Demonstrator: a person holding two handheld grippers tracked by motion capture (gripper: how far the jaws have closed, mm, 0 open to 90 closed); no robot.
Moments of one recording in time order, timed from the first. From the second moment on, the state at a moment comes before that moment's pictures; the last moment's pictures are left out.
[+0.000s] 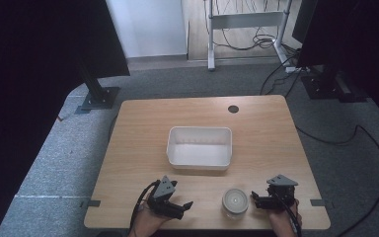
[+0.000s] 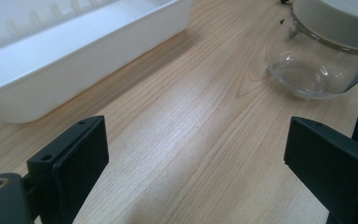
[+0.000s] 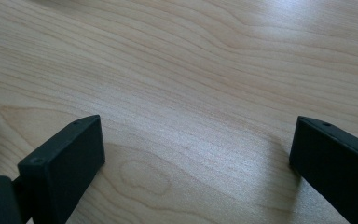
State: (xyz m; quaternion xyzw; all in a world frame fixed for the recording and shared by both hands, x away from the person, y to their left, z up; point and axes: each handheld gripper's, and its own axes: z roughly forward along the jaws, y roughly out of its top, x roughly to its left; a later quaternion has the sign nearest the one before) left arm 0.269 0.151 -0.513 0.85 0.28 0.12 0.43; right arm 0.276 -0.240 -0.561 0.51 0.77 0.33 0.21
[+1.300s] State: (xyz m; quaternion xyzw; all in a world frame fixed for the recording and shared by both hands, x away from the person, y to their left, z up) left arm 0.263 0.076 -0.518 0.87 0.21 0.10 0.45; right arm 0.276 -0.240 -0.561 0.51 0.77 0.33 0.21
